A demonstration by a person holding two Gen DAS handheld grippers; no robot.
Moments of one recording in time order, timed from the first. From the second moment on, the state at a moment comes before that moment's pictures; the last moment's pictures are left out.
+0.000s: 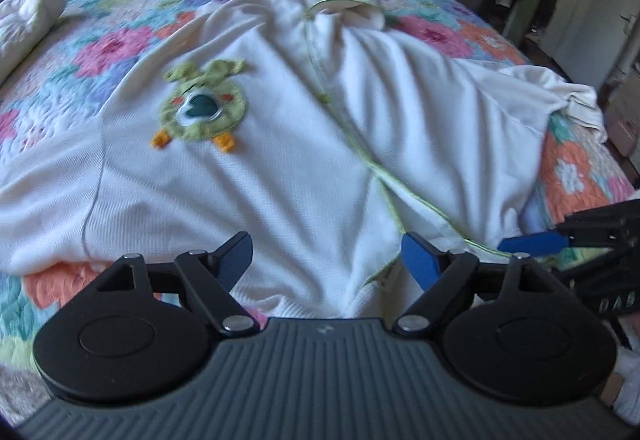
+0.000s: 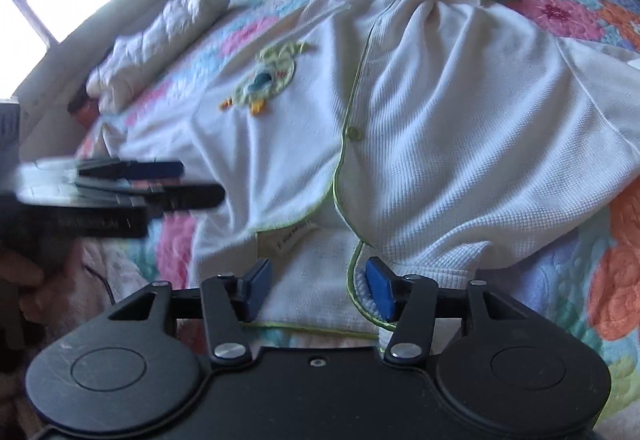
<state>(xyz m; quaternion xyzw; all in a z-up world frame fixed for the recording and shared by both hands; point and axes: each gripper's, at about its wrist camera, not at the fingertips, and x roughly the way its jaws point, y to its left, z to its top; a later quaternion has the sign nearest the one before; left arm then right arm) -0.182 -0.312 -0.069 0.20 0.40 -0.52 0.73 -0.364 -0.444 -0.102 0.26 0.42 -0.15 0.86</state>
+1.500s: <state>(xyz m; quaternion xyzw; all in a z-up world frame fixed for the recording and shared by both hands) -0.065 -0.370 0.027 0.18 0.33 -0.49 0.79 -0.297 -0.527 0.012 0.22 0.33 -0.17 0.90</state>
